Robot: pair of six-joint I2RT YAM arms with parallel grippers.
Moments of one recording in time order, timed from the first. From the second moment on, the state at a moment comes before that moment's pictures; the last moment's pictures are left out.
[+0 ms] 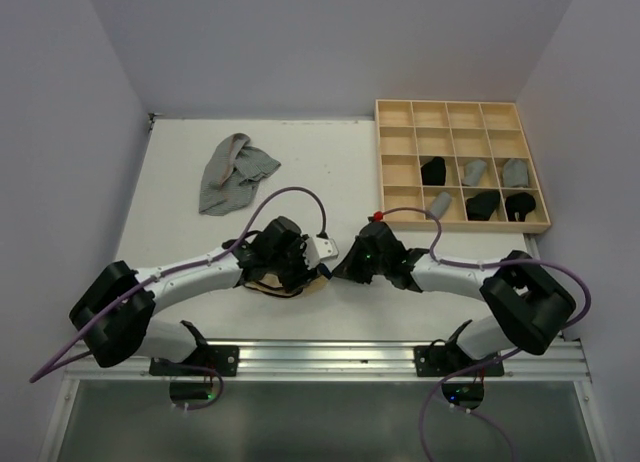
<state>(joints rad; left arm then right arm) -0.80 1.35 0.71 -0.26 0.24 0.33 0.76 1.45 0.58 0.08 -0.11 1.16</state>
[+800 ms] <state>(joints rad) -0.82 1.44 0.75 -0.26 0.23 0.32 0.91 1.62 0.53 0.34 -0.06 1.34</state>
